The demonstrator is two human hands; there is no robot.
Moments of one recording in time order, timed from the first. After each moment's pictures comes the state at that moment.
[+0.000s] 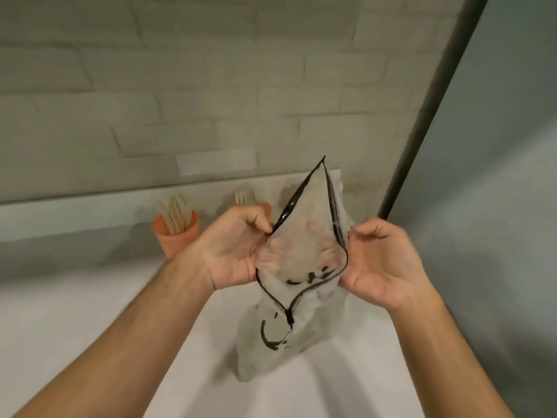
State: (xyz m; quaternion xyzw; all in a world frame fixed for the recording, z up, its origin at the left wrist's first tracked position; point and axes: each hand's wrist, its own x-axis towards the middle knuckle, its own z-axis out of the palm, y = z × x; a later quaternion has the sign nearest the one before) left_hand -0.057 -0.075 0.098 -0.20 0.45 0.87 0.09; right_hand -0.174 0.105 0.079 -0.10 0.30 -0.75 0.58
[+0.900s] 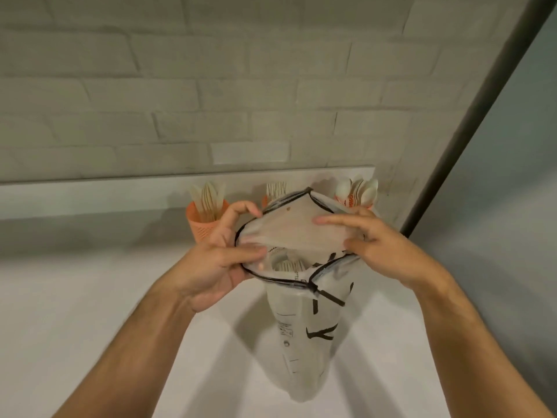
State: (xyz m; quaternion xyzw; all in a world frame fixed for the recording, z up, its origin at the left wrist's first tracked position) left_hand 0.011 -0.102 0.064 -0.09 0.55 0.82 -0.13; right_hand -0.192 0.069 0.072 -0.48 0.75 -0.38 0.25
